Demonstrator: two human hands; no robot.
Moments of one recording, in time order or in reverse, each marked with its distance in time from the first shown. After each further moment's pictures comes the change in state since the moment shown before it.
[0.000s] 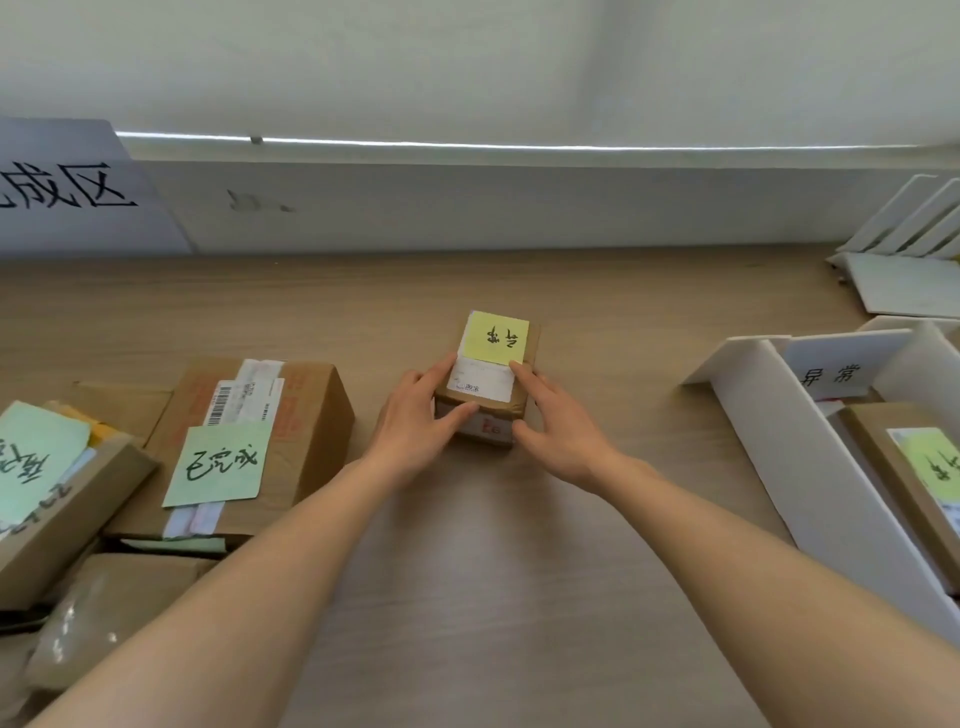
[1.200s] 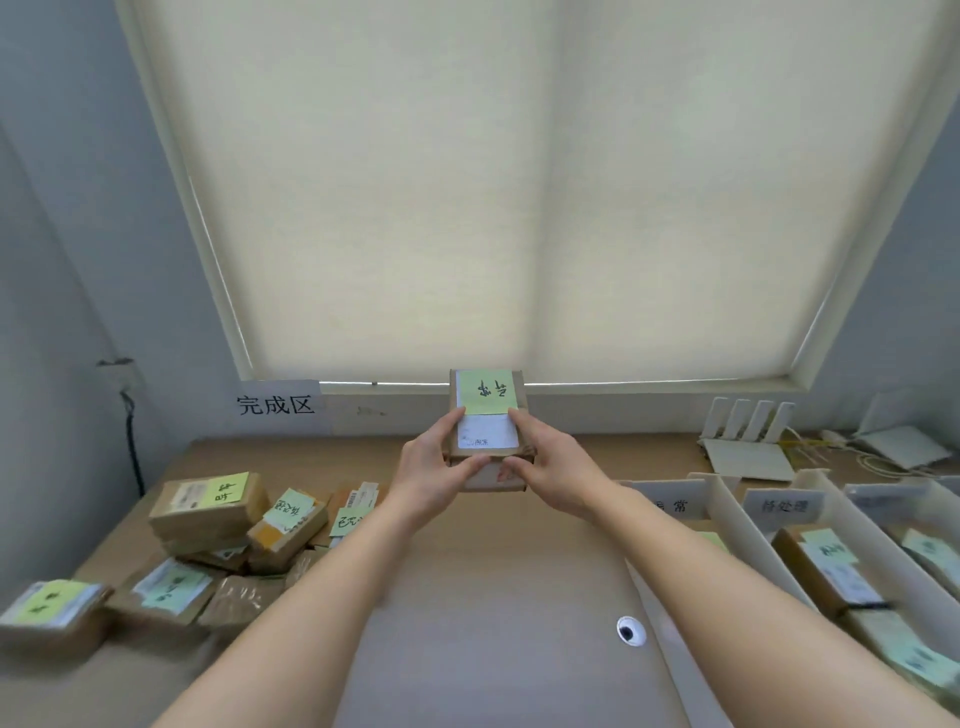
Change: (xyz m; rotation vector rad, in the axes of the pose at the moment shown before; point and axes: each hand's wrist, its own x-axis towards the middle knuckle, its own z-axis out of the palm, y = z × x) left_hand -0.311 0.330 -0.198 -0.218 0.291 0.164; right_hand -0.341 -0.211 -0.275 0.030 0.165 -0.335
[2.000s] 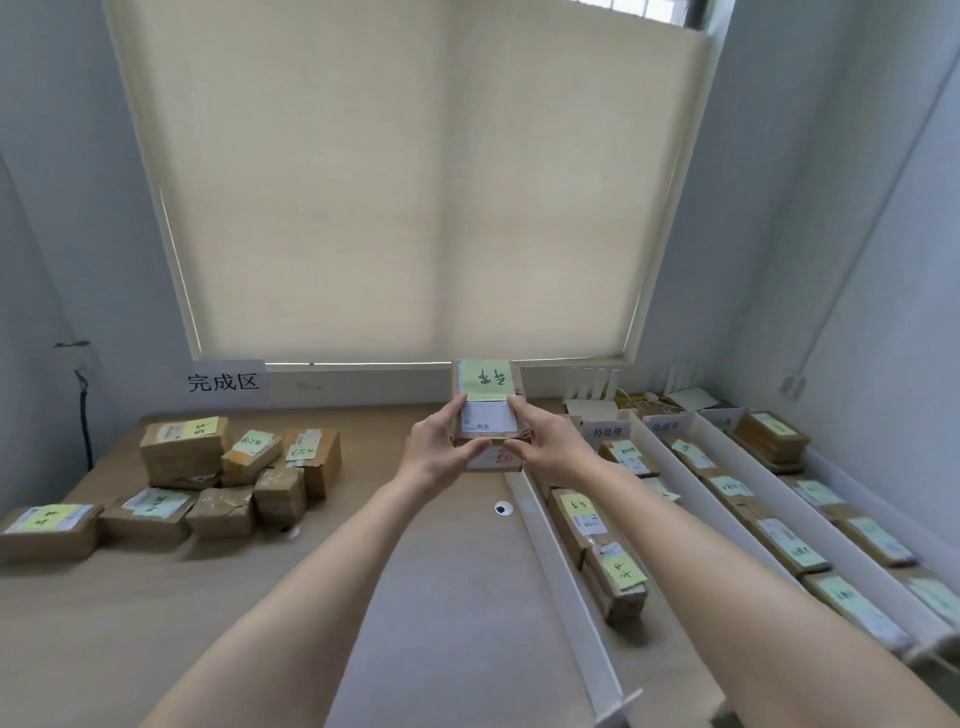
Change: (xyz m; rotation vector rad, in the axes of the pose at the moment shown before) left_hand -0.324 0.182 0.012 0.029 -0.067 0.191; right_hand -0.381 -0.123 -0.089 -0.155 0.138 0.092
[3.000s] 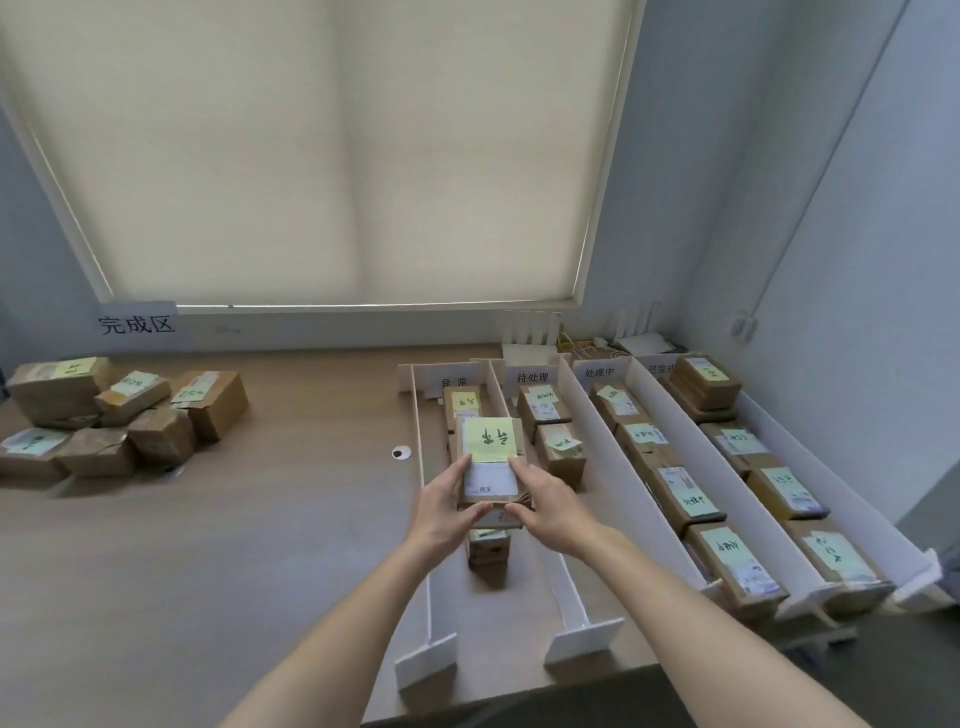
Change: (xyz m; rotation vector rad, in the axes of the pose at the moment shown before) left_hand -0.073 0.089 0.365 -0.006 -0.151 -0.169; right_hand -0.151 0.348 -0.058 -0.032 -0.197 0.118
